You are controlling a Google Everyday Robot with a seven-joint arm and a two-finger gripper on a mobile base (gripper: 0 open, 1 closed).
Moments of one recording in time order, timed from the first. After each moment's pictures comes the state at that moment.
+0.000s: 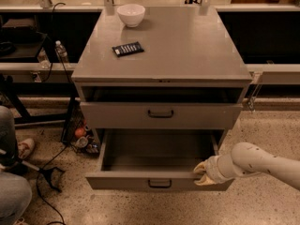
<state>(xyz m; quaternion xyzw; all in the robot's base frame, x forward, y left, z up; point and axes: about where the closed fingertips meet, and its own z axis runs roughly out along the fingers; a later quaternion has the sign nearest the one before) 0.508 -0.203 0.438 -0.74 0.62 0.07 0.26</state>
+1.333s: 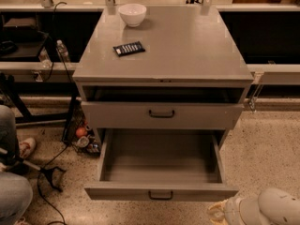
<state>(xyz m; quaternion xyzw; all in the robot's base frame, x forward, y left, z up) 0.359 -0.228 0.434 -0.69 0.67 0.10 0.25</state>
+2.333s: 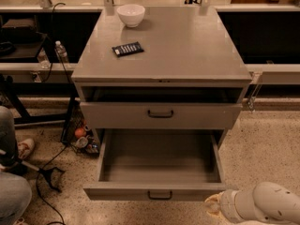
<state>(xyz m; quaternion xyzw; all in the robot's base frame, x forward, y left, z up) 0.377 -0.223 0.445 -0.70 0.66 0.08 0.26</state>
